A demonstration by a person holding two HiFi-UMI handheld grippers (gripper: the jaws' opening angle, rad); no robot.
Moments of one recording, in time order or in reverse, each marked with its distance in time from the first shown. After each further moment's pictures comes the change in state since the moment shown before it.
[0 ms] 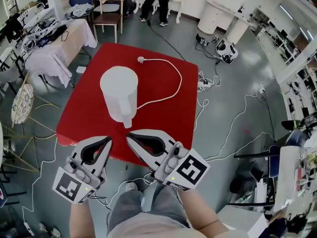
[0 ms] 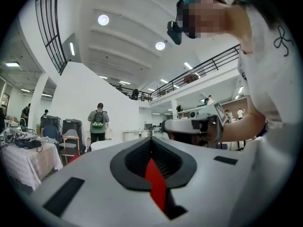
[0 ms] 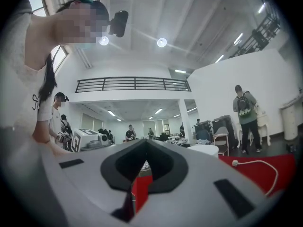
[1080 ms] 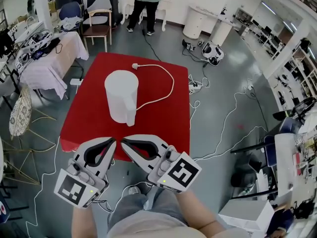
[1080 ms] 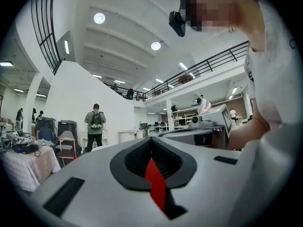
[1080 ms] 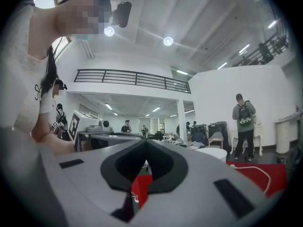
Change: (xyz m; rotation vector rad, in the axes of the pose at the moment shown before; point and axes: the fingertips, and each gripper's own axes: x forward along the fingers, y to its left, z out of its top) left arm -0.032 -0.018 0.036 0.016 0.007 -0.065; right arm 0.015 0.059 0.003 -0.095 0.034 -0.063
